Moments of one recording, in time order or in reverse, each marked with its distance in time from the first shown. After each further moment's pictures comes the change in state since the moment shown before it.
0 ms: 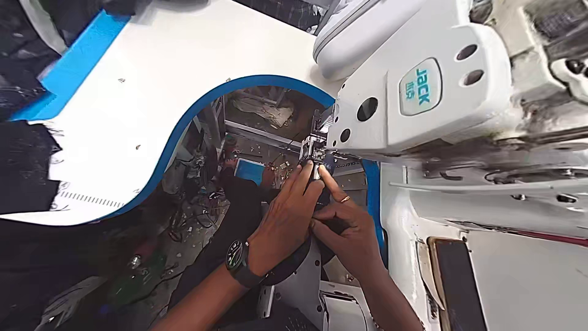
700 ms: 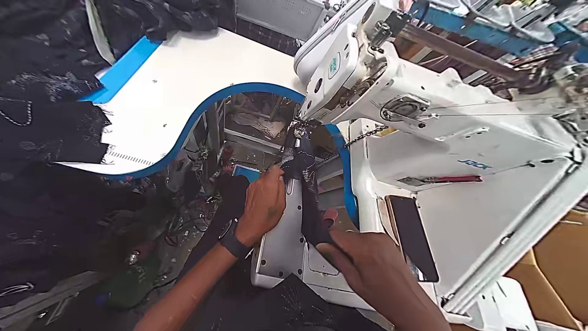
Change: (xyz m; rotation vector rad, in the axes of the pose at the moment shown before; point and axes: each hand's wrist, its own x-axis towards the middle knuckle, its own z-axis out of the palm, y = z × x) left_hand -0.051 0.037 -0.026 0.032 0.027 -0.309; right_hand -0.104 -0.073 -0.048 -0.780 -0.192 -0.343
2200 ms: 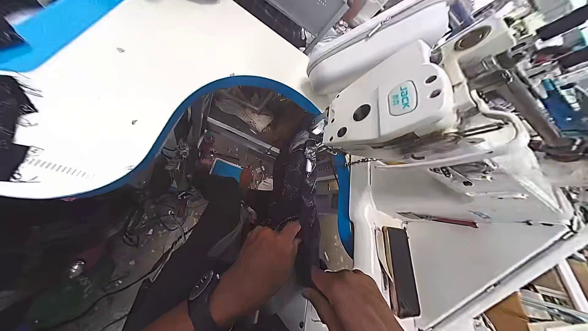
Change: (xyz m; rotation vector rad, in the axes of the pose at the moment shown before) left_hand -0.012 -0.012 -0.015 -0.139 -0.173 0.163; right_hand 0.058 -0.037 -0.010 -0.130 -0.624 0.243
